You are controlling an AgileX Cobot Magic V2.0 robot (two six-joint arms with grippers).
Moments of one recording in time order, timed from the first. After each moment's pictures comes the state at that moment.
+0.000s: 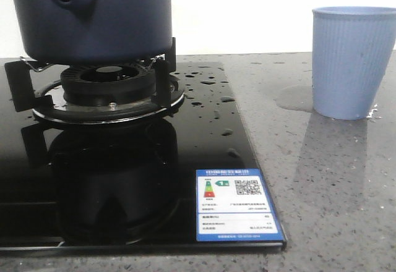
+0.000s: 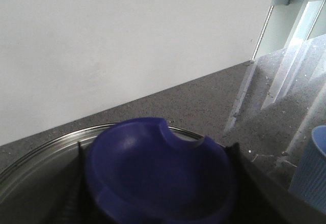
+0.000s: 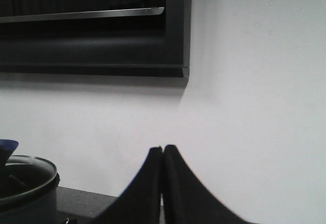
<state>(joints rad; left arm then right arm) -0.25 1.35 -1.00 -1.68 0.50 1.69 0.07 0.47 -0.50 -0.81 -0.28 0.81</state>
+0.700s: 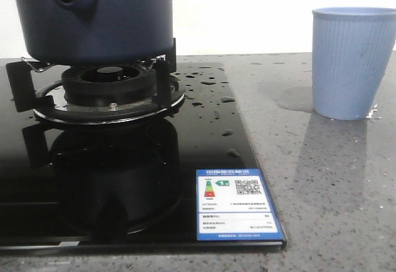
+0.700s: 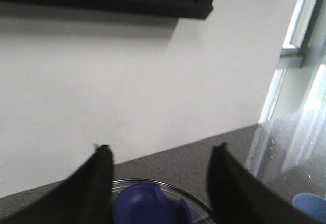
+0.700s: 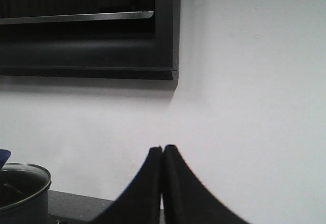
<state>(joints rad) -0.25 1.08 -0.96 -1.69 0.36 1.58 0.07 0.41 -0.50 -0.83 -0.23 0.82</state>
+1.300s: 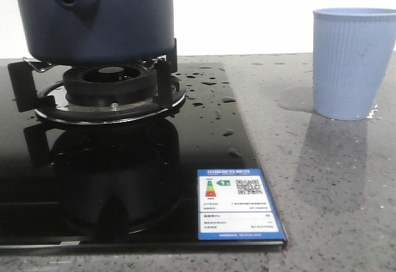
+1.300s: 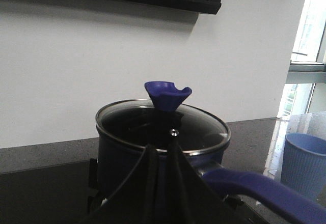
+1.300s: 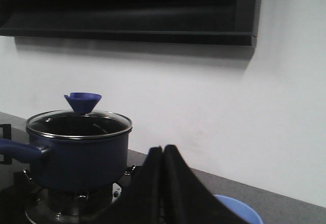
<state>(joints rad) -0.25 0.35 -0.37 -1.65 0.24 1.56 0.07 0.24 -0.29 -1.22 -0.44 1.19</state>
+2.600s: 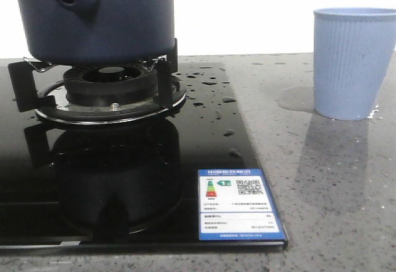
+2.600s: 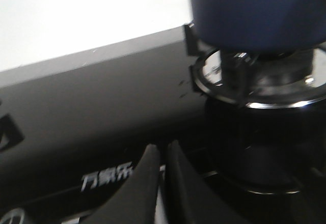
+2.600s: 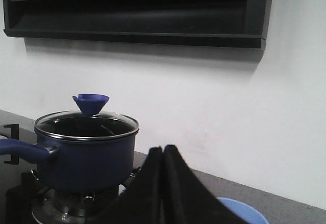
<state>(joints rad) -0.13 0.13 -0.12 -0.16 0.26 0.38 0.07 0.24 -0.29 -1.22 -0.46 1.20</state>
